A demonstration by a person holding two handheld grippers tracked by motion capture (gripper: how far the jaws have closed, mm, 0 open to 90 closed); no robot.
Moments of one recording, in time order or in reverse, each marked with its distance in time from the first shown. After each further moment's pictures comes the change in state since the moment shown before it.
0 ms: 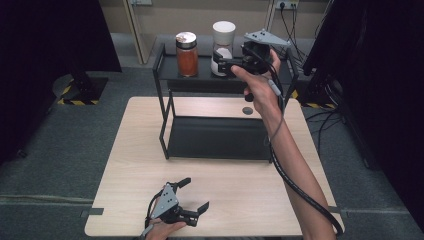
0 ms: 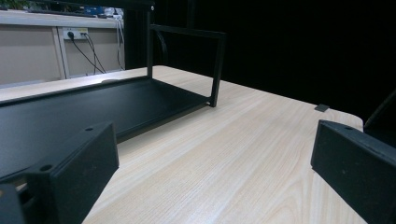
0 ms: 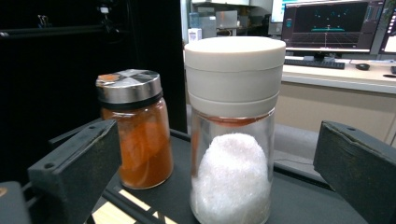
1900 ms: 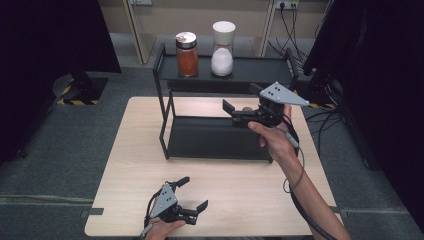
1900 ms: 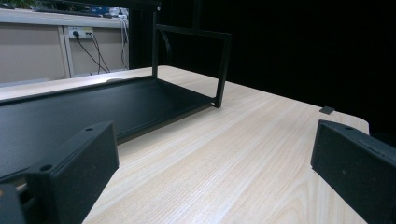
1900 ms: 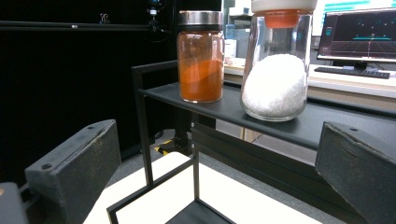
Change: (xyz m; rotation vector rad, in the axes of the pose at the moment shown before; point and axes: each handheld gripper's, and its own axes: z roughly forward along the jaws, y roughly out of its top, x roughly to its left) left arm 0.001 -0.001 0.000 -0.003 0.015 -0.010; right arm -0.011 -0.089 -0.077 -0.053 0.155 -0.051
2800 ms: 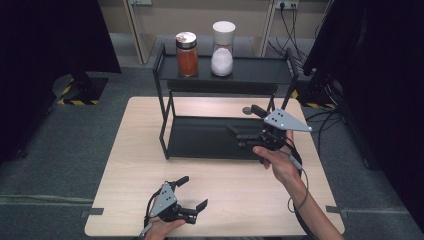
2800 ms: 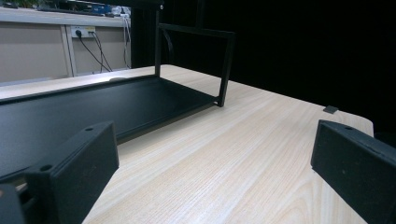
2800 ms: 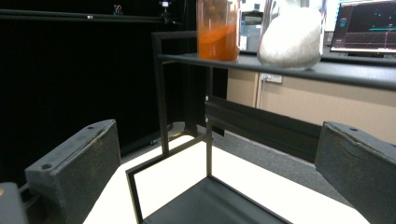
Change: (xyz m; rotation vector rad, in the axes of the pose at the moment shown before) left arm 0.000 0.000 0.000 0.004 0.009 0.000; right arm 0.003 -0.045 -0.027 0.010 0.042 0.001
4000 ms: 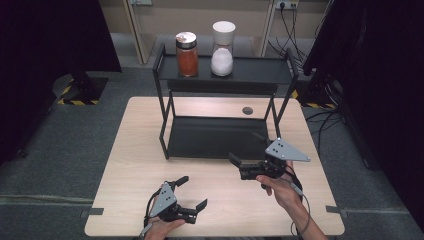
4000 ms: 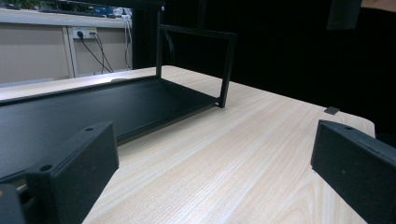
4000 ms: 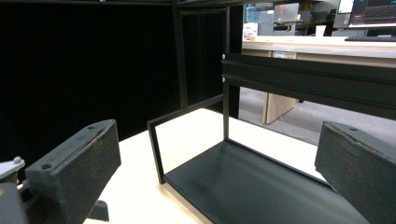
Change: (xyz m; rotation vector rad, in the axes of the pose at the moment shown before) left arm 0.000 0.000 0.000 -0.005 0.004 0.000; right arm 0.007 -0.060 -0.029 0.036 0.044 0.036
